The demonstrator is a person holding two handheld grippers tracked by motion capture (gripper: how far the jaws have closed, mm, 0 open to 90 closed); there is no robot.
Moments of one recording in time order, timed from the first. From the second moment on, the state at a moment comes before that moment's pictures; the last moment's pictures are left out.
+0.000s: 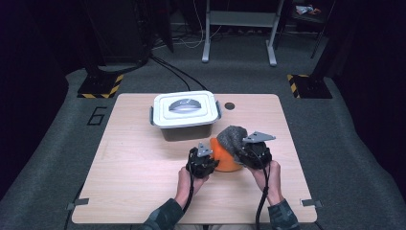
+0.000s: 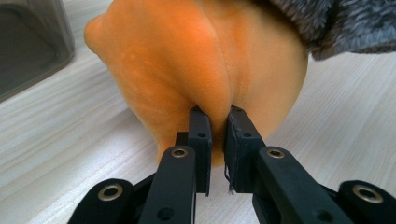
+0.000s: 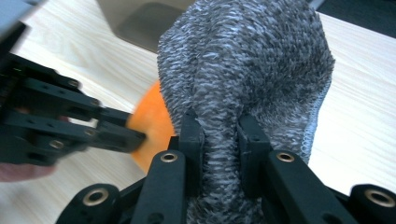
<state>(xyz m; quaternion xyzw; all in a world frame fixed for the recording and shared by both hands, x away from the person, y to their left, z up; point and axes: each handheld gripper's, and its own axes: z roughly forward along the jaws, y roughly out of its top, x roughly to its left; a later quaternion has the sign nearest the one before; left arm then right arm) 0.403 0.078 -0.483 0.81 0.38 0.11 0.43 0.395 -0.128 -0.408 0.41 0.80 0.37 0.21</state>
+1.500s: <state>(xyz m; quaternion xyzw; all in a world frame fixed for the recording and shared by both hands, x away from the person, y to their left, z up) 0.404 0.077 -0.484 0.81 0.38 0.12 0.43 0.431 -0.181 -0.492 0.54 0.78 0.27 0.17</state>
